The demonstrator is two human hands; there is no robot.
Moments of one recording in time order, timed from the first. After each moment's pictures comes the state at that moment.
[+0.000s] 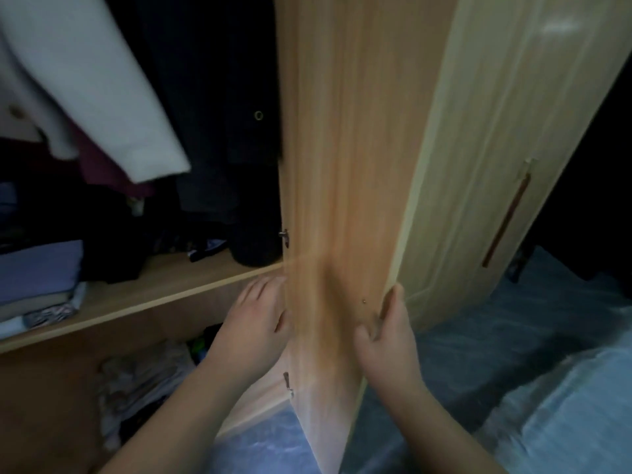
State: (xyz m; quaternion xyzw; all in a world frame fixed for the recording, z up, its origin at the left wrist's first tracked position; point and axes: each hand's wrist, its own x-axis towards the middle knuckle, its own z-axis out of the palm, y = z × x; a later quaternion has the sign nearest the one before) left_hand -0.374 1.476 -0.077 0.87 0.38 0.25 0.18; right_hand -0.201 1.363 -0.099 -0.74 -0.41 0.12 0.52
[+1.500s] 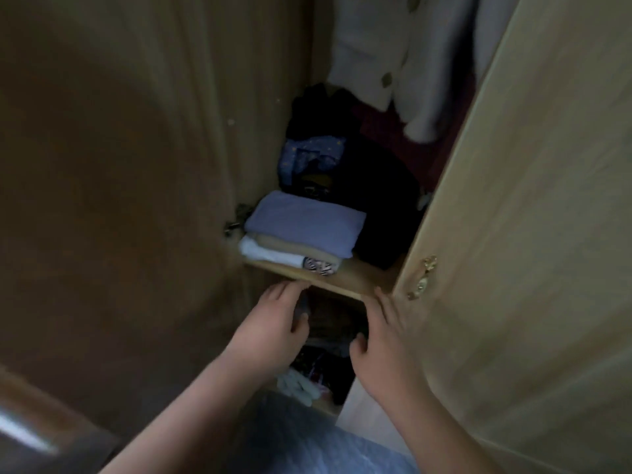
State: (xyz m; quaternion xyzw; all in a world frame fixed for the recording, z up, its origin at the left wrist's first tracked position) left_hand -0.698 1.590 -0.129 0.67 0.66 0.31 0.11; right_hand -0.502 1.633 -0.152 -0.56 -0.80 0.11 0.21
